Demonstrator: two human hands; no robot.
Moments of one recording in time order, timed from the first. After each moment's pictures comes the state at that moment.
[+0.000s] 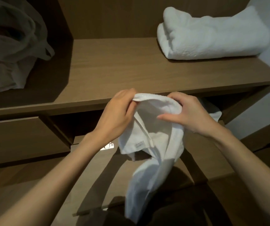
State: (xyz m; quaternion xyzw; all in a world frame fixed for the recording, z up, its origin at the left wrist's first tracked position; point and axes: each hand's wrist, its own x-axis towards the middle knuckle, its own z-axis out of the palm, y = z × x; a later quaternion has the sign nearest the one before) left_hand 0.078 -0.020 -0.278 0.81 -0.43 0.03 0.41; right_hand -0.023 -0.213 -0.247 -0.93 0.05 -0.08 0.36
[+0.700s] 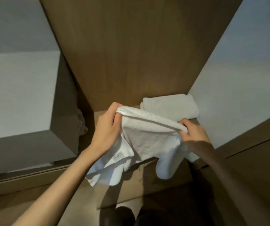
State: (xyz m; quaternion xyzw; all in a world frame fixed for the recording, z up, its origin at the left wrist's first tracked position) left_hand 0.064 -0.002 0.175 0.78 -0.31 -0.03 0.54; right_hand -0.067 -0.251 0.137 -0.93 0.25 -0.05 0.26
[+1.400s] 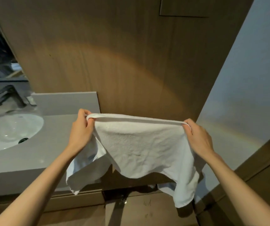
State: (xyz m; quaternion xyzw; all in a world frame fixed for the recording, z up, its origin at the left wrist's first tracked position) left_hand 0.076 0.110 0.429 0.87 -0.16 0.14 0.45; right_hand -0.071 -0.233 0.408 -0.93 0.20 -0.20 0.21
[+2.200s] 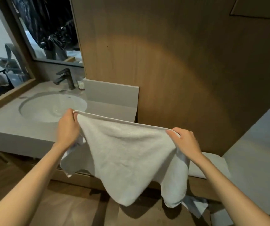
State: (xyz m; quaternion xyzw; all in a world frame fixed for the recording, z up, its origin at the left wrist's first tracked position) left_hand 0.099 0.282 0.390 0.91 0.04 0.24 0.35; right_hand 0.019 -0.099 0.392 -0.93 0.05 -0.08 0.36
